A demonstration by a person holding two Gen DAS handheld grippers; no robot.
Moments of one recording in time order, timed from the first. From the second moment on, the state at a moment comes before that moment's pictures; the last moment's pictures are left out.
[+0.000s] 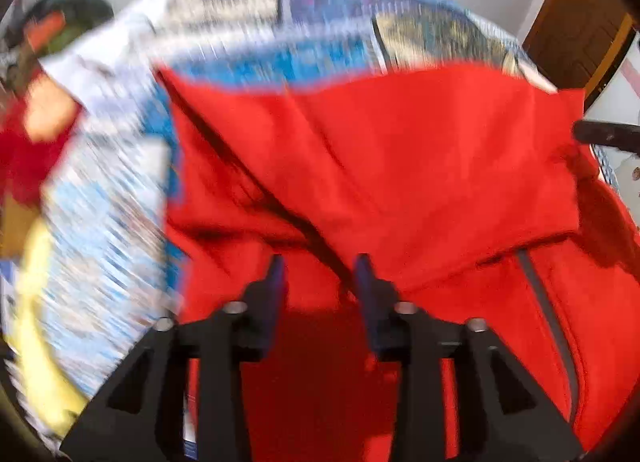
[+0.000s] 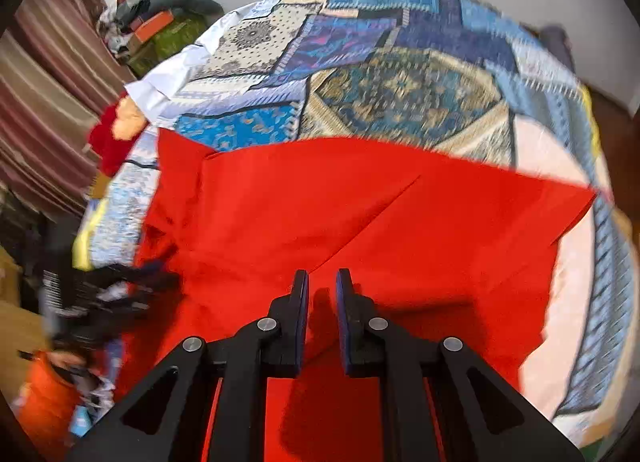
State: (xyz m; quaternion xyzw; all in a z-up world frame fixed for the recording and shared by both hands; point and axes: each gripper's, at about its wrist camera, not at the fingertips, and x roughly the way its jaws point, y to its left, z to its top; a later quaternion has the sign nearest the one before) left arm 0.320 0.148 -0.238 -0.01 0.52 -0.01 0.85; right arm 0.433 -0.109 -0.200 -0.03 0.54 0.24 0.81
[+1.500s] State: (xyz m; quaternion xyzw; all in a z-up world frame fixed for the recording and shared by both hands) left arm 0.294 0.206 -0.178 -0.04 0.48 0.08 0.87; right arm 0.354 -0.253 -0.136 -0.06 0.45 0.14 0.88
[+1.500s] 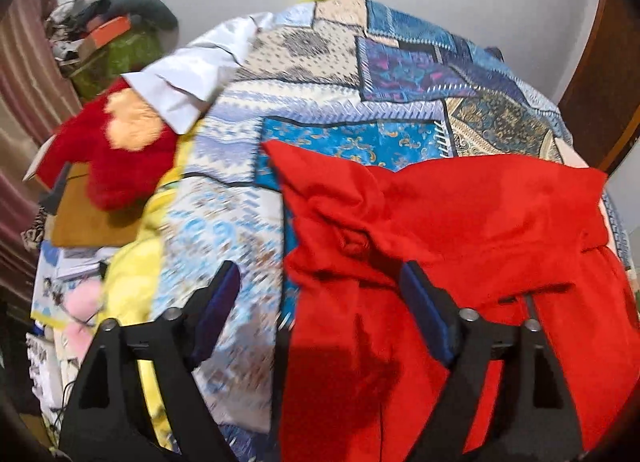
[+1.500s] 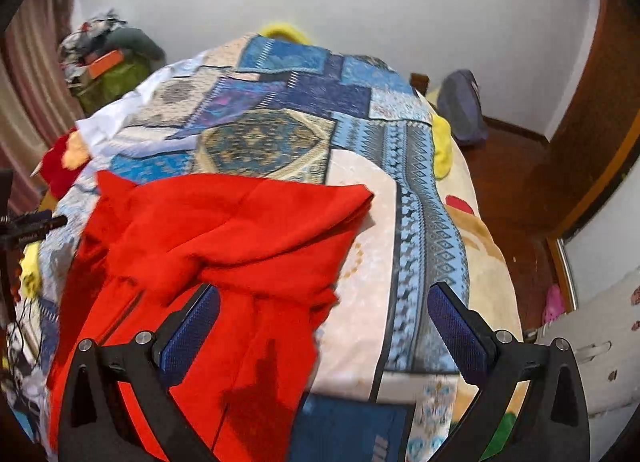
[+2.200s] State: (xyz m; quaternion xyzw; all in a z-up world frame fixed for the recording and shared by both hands) left arm 0.133 0.222 -0.248 -0.11 0.55 0.10 0.82; right arm 0.205 -0.255 -0.173 -0.03 0.50 0.18 0.85
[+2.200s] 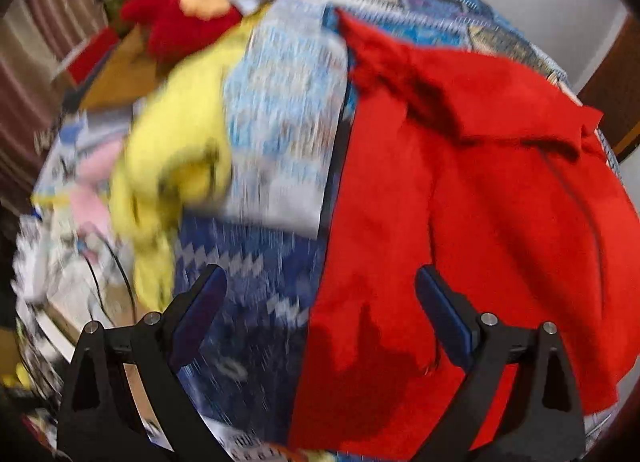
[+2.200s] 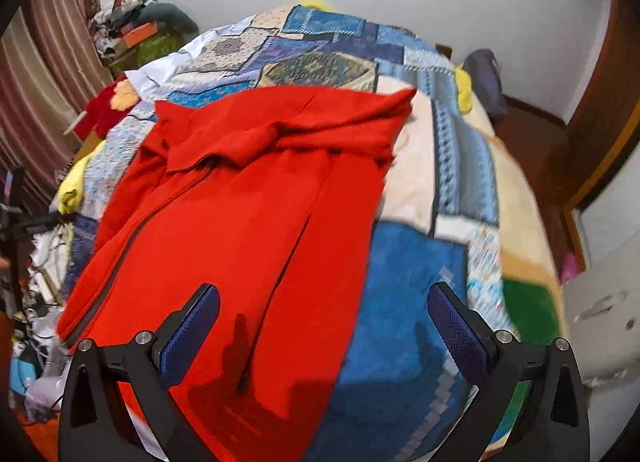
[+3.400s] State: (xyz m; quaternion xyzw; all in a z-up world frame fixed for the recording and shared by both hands) left arm 0.230 0.154 -0.155 -0.14 0.45 -0.04 0.88; right arm 0.264 -0.204 -0.141 0.07 0.45 0.28 0.85
